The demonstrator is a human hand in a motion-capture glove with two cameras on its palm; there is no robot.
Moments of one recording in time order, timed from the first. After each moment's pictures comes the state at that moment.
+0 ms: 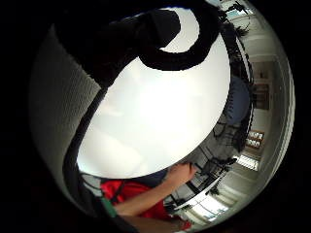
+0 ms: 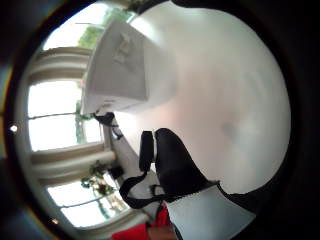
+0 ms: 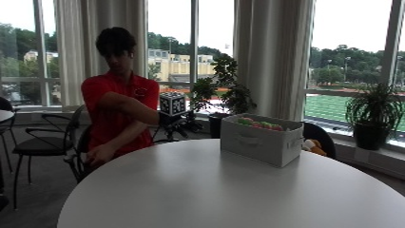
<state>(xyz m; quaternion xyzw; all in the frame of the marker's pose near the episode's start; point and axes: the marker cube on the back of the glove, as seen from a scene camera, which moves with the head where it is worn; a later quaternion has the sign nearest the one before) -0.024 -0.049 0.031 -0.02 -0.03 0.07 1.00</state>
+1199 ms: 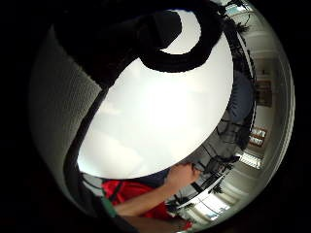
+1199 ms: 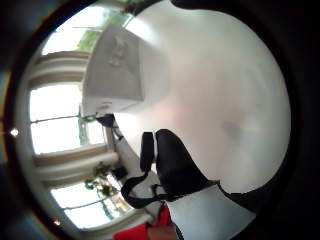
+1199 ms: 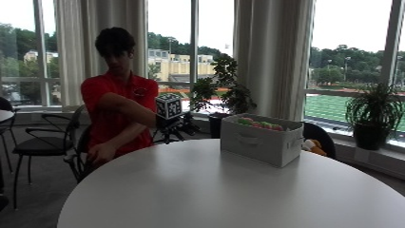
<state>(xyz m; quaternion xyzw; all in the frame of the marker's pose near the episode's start) -0.013 -0.033 0.039 -0.05 -0.06 0.02 1.00</state>
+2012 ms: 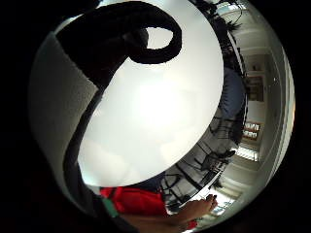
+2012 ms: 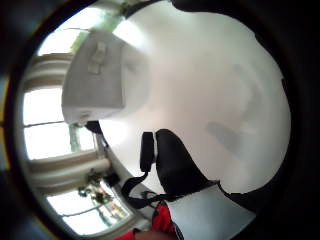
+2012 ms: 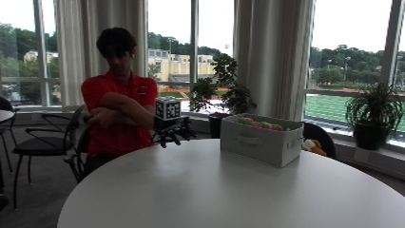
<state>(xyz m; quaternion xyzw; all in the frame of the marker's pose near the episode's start) 0.010 -0.041 0.050 -0.03 0.01 0.07 1.00</state>
